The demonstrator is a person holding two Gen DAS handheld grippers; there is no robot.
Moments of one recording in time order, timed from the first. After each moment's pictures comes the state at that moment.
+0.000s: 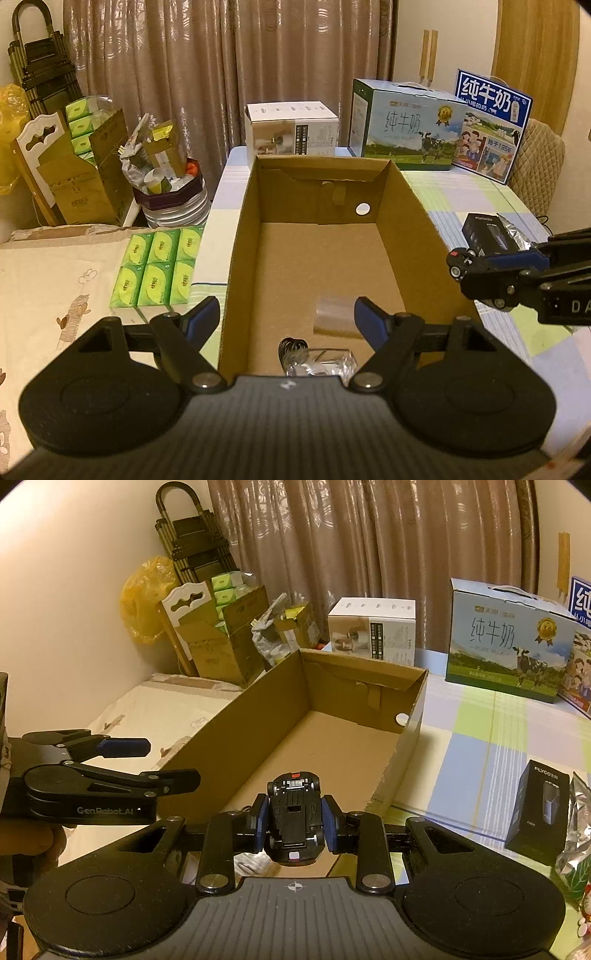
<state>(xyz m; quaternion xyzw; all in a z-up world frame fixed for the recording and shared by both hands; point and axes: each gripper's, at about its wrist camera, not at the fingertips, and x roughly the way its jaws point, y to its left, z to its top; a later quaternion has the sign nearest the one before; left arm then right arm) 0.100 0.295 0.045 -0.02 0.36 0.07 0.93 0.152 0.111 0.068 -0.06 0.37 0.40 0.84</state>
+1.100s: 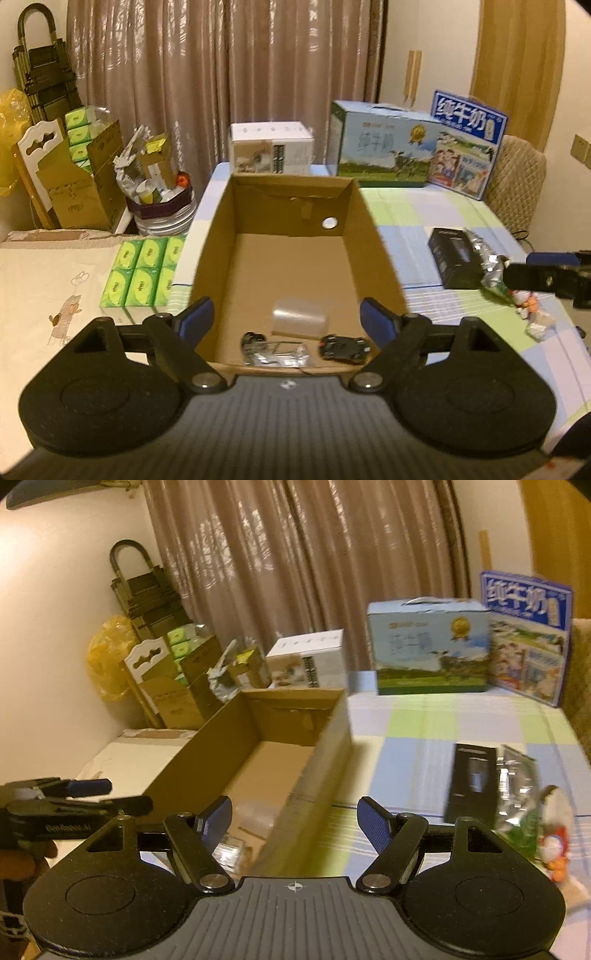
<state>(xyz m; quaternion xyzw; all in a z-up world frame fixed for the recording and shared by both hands) 0.061 0.247 0.076 -0.03 0.33 0.06 0.94 0.120 0.005 0.101 0.01 0.33 0.33 0.89</state>
